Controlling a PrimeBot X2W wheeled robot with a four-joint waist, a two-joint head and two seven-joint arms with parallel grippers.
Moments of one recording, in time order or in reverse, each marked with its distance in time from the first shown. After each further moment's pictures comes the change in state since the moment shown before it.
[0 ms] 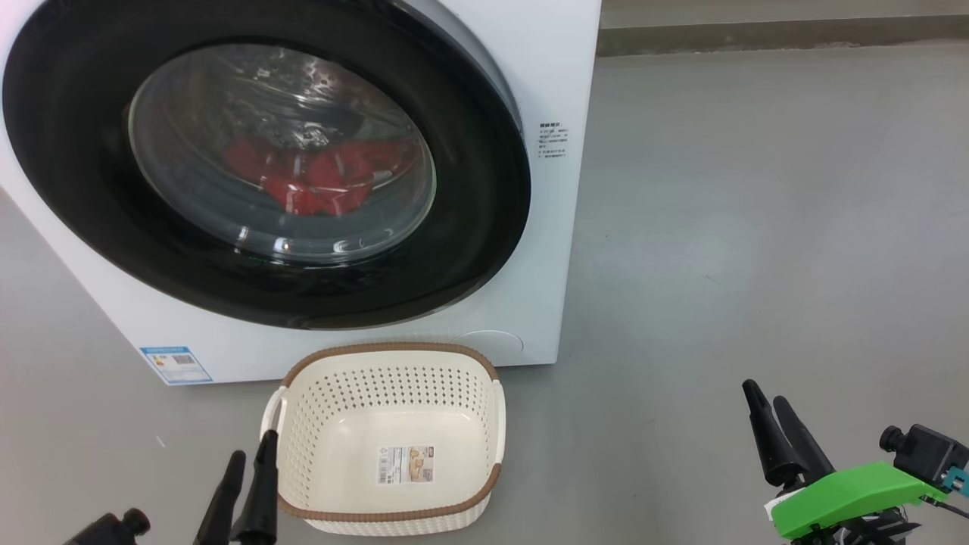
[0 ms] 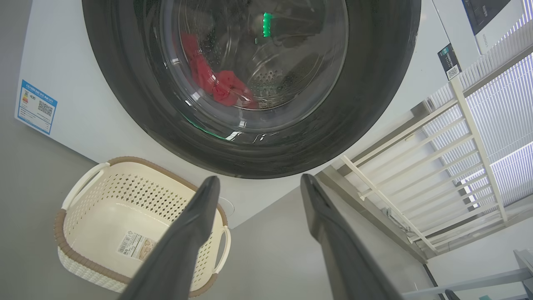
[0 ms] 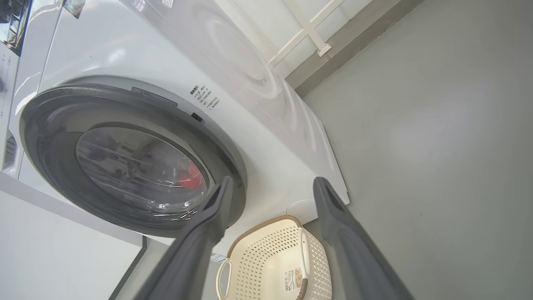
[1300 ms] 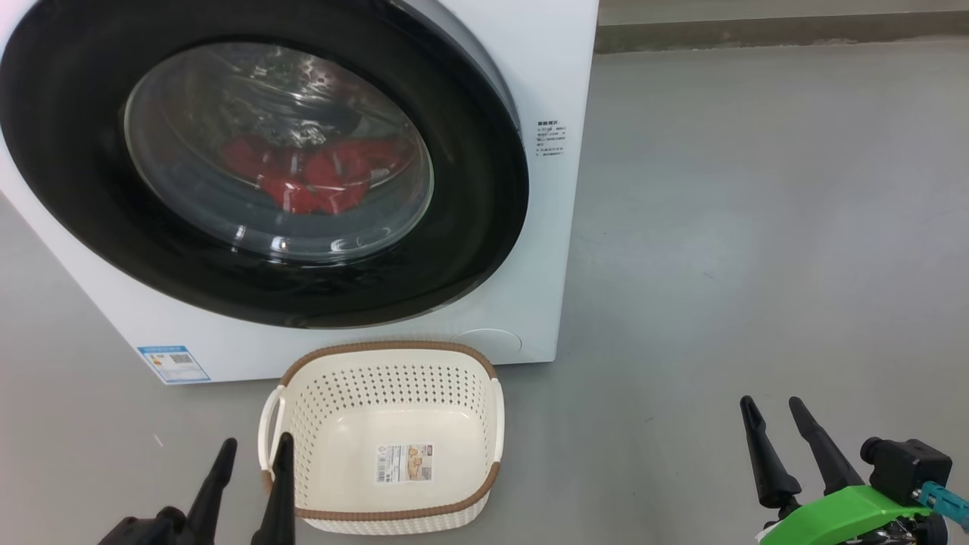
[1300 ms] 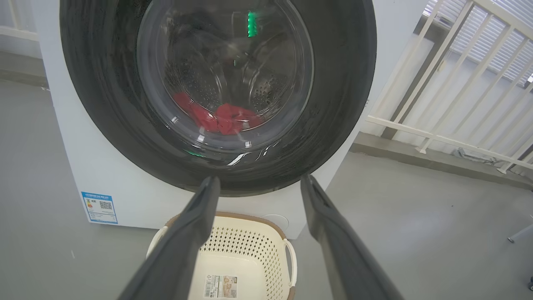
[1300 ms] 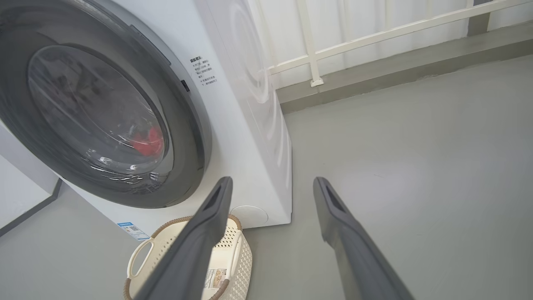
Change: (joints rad) left arm 0.035 0.009 -0.021 -0.062 0.491 0.023 -0.112; right arm 0.038 -0.003 -0.013 -0.010 -0.458 0.000 -0.113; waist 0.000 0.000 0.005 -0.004
